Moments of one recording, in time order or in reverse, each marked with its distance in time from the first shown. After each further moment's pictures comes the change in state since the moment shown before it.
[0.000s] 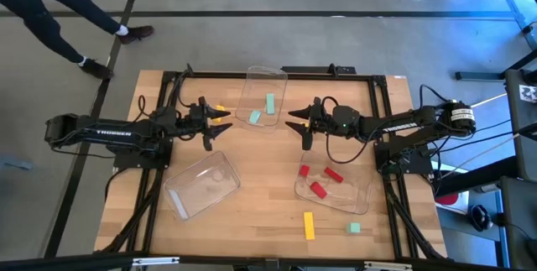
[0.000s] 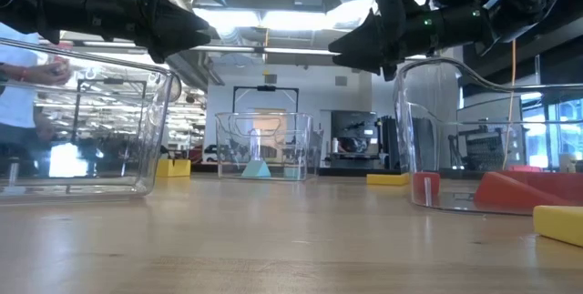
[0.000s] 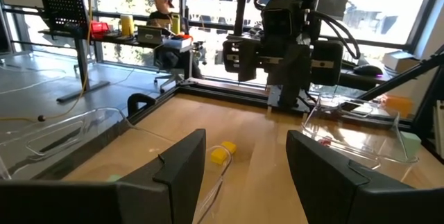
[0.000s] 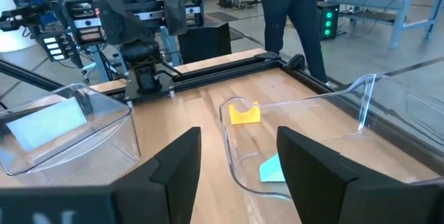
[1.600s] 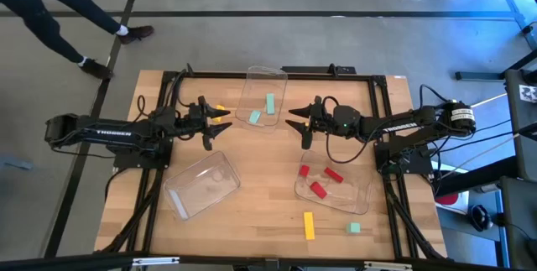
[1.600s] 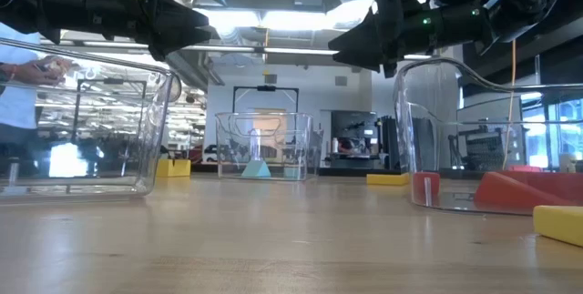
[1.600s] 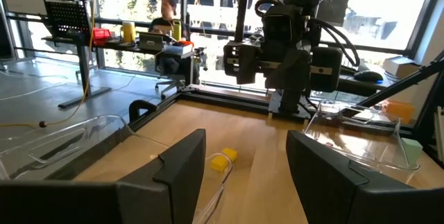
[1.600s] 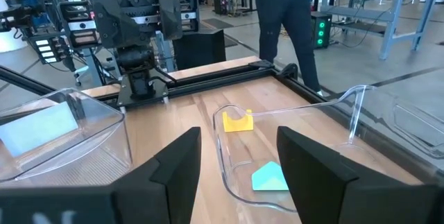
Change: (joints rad) left arm 0.000 0.000 0.000 0.024 -0.005 0.006; right arm 0.000 0.000 0.000 0.024 0.025 -0.032
